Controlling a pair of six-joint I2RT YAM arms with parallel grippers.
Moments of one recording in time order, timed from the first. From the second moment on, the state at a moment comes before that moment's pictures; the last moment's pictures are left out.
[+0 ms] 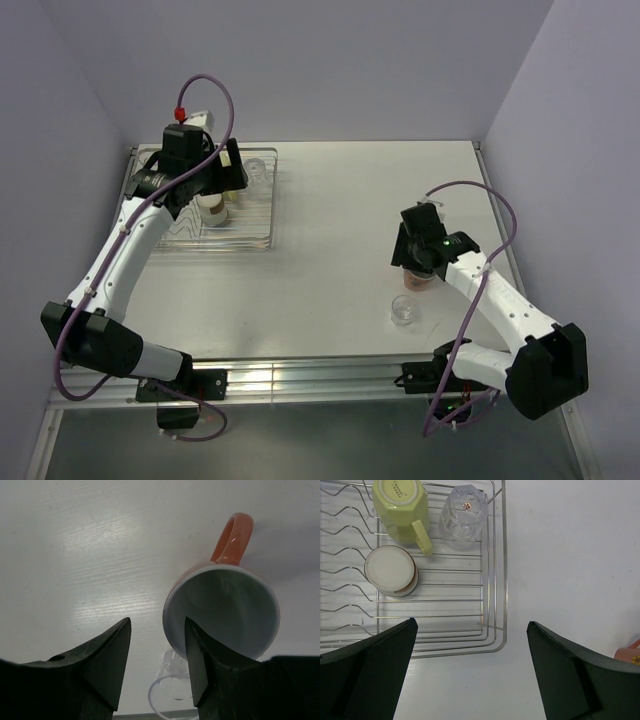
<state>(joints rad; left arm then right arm) -0.29 1.42 1.50 -0.70 -0.05 -0.37 0.37 1.13 0.85 -0.72 0.23 0.57</state>
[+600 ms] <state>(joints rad) -0.29 1.40 1.48 -0.70 -0.05 -0.37 0.33 1.23 0.81 -0.65 0.21 0.54</state>
